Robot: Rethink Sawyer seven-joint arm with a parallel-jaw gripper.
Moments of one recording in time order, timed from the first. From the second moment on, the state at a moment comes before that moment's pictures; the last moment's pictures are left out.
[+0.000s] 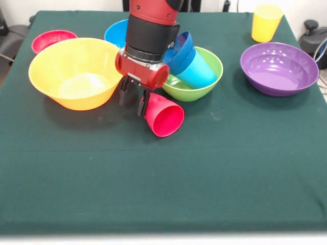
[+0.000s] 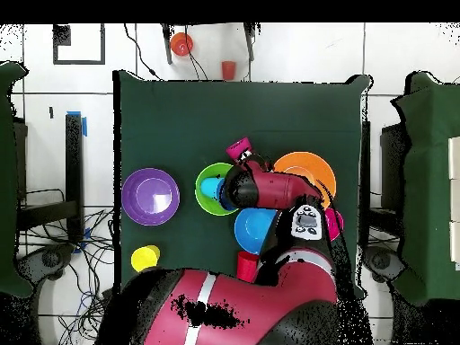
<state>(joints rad) -0.21 -0.34 -0.15 1.49 -0.17 0.04 2.37</state>
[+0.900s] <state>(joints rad) -0.28 -0.42 -0.06 1.55 -0.24 0.04 2.37</state>
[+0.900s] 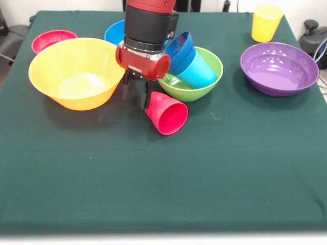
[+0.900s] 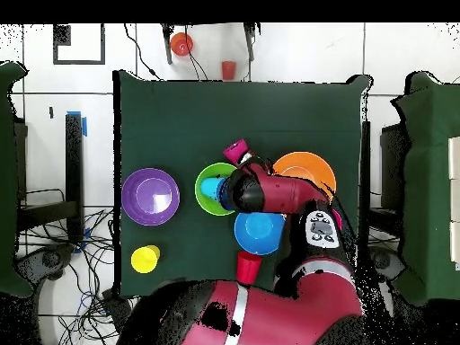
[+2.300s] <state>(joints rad) -0.53 -0.47 0.09 1.58 -0.44 0.04 2.37</state>
